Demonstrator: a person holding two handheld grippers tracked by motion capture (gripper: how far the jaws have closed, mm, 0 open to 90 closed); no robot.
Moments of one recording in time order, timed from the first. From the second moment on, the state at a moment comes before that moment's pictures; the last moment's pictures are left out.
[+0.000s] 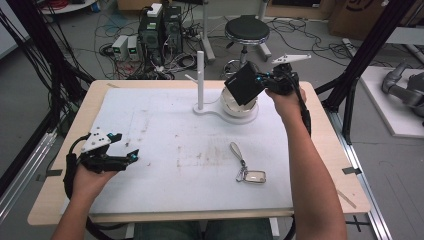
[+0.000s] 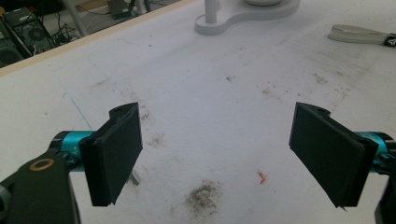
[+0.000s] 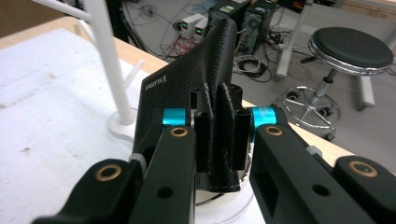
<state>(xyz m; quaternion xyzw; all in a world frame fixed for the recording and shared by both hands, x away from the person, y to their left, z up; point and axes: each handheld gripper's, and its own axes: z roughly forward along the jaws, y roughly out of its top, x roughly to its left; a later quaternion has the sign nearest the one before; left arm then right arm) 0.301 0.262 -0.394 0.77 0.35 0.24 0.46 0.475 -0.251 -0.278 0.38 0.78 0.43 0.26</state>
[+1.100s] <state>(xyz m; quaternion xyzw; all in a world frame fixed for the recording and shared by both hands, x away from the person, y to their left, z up) 0.300 0.263 -0.396 0.77 0.36 0.24 0.46 0.499 -0.236 -0.306 0.38 0.79 0.36 0.30</state>
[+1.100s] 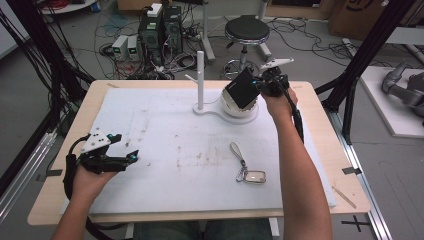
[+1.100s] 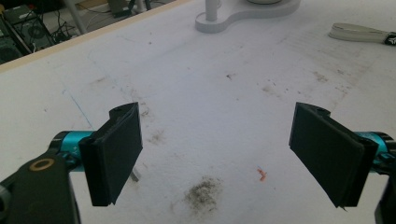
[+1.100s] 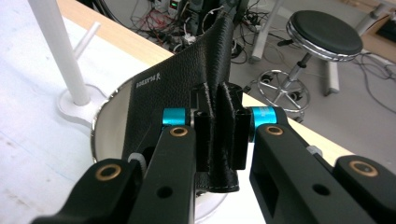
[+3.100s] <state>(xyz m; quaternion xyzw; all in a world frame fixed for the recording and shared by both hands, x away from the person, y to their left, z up) 0.308 0.251 -0.390 0.77 0.34 0.24 0.47 0.397 -0.288 -0.319 0.39 0.75 0.45 0.27</state>
